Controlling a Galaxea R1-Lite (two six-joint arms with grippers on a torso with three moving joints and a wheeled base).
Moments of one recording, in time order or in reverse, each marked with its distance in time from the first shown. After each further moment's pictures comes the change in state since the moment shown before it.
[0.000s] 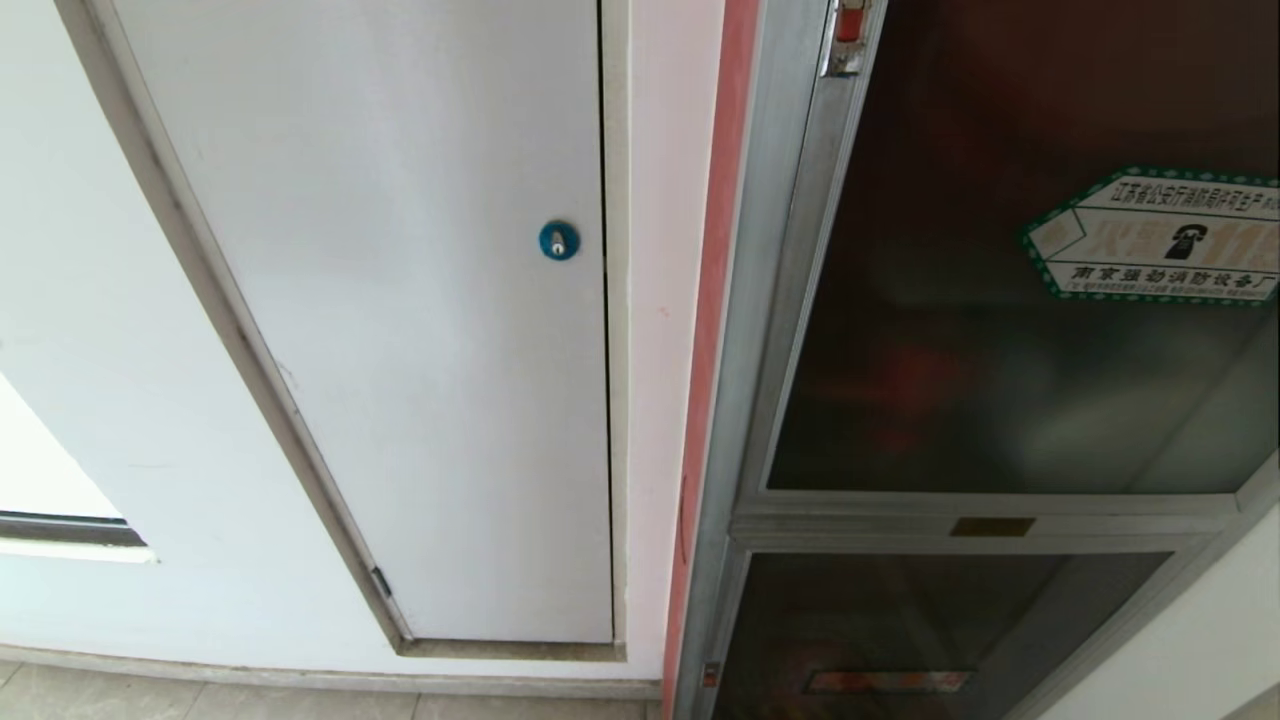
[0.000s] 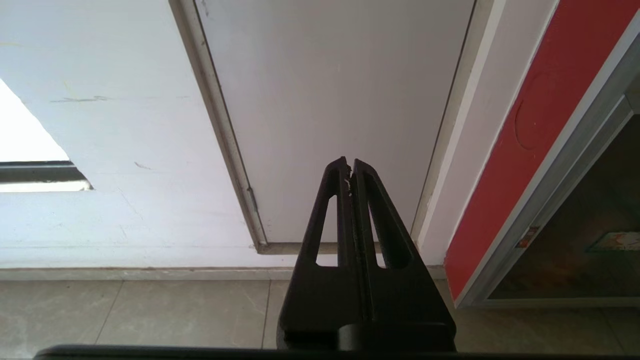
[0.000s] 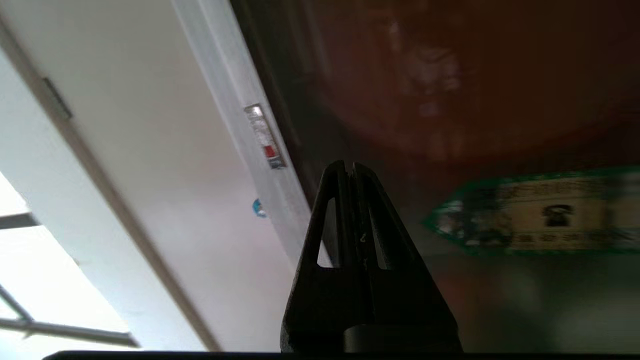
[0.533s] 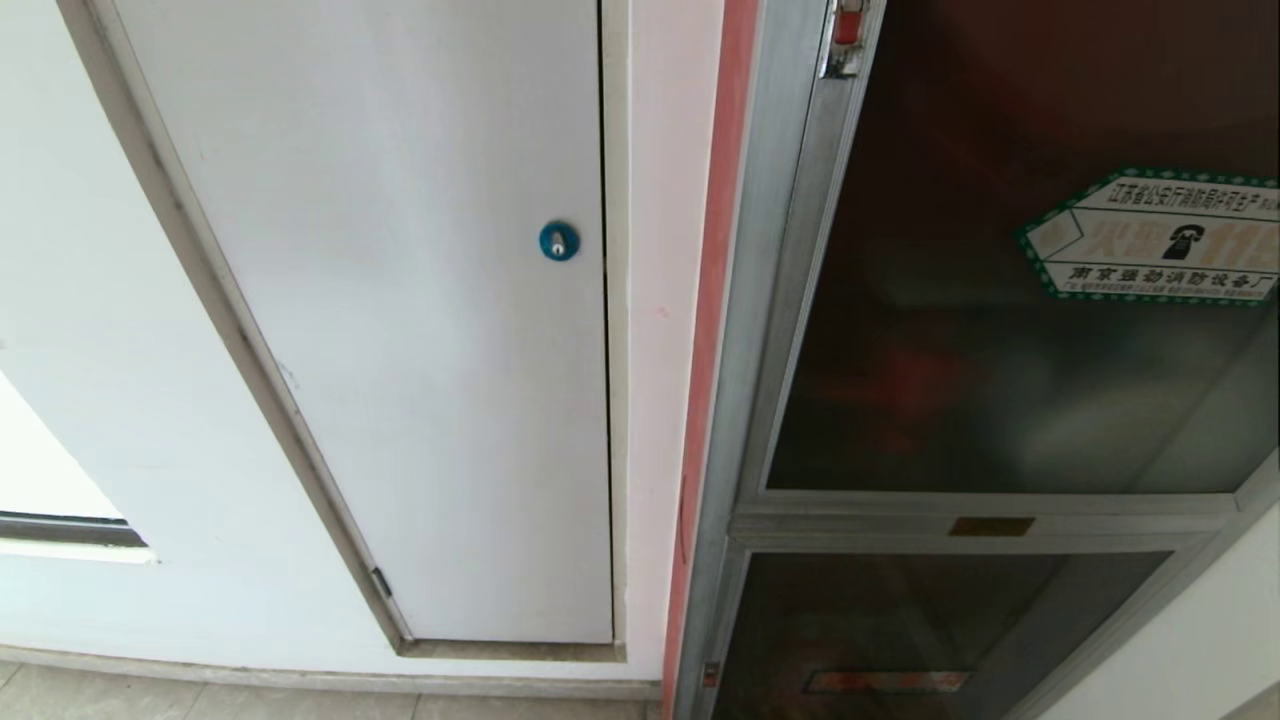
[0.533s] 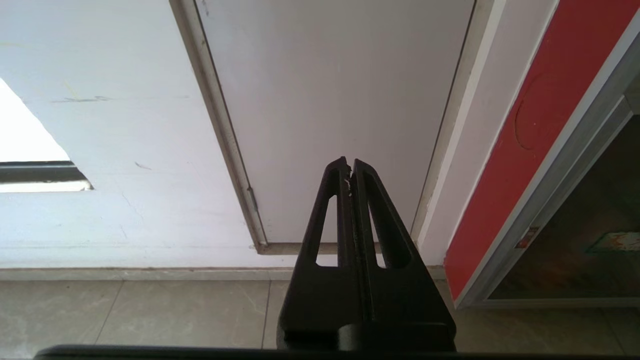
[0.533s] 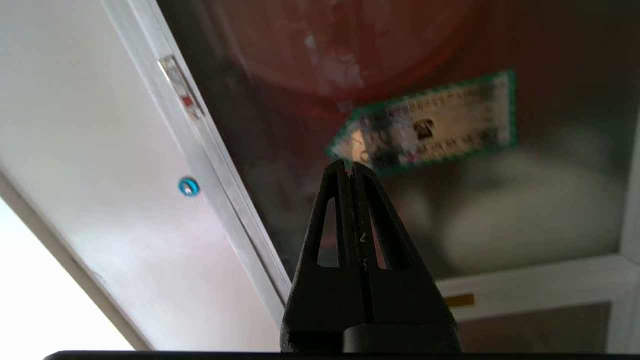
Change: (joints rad) left arm 0.000 0.000 0.000 0.000 0.000 0.000; right arm -0.122 -0.401 0.257 0.182 -0.081 -0.007
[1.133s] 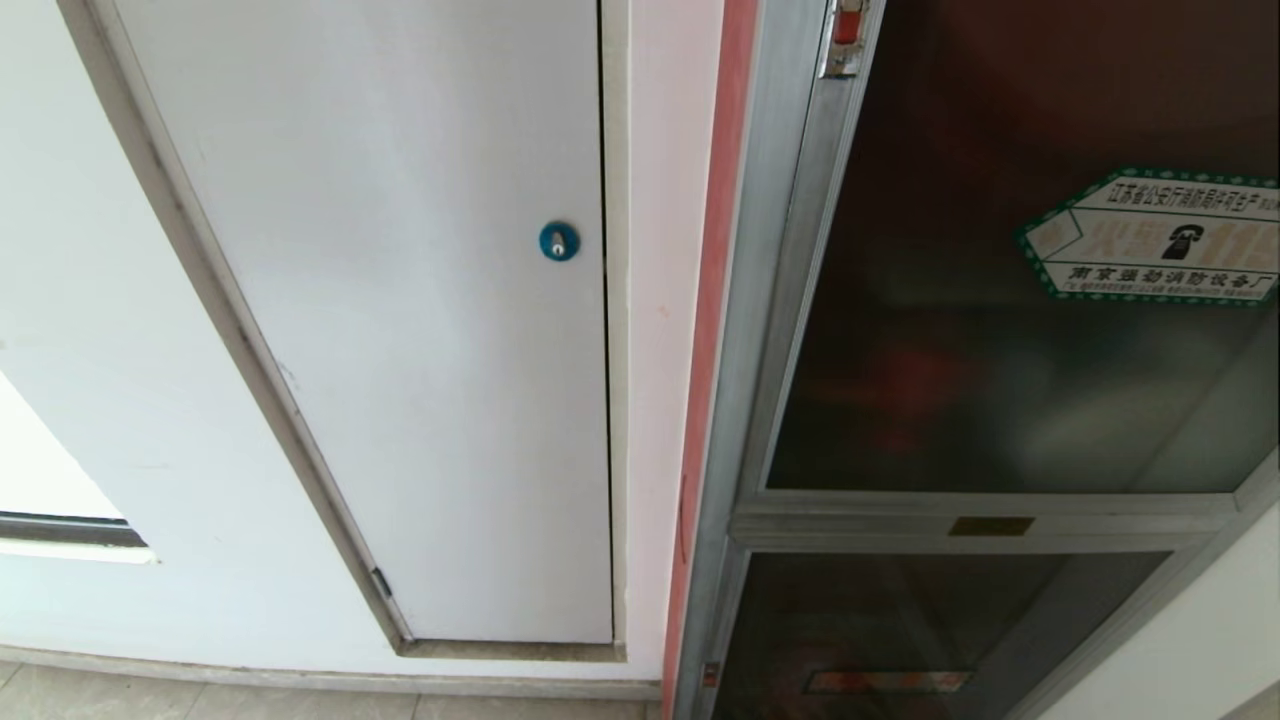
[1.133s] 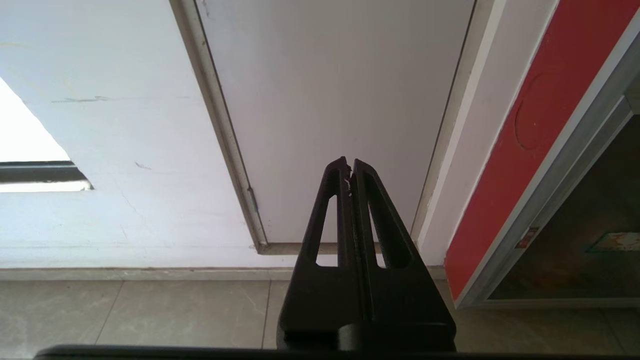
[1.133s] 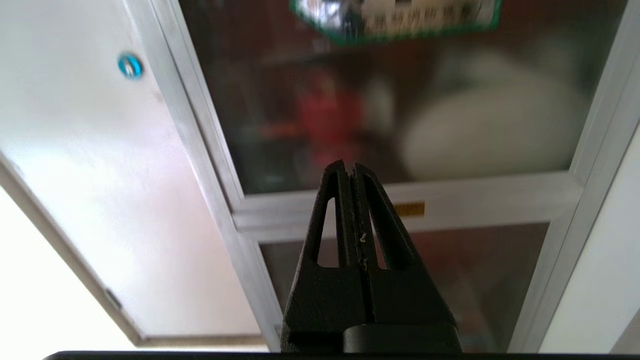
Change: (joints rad) left arm 0.000 0.000 0.000 0.000 0.000 0.000; right arm -0.058 -0.396 0.477 0.041 0.084 -0.144
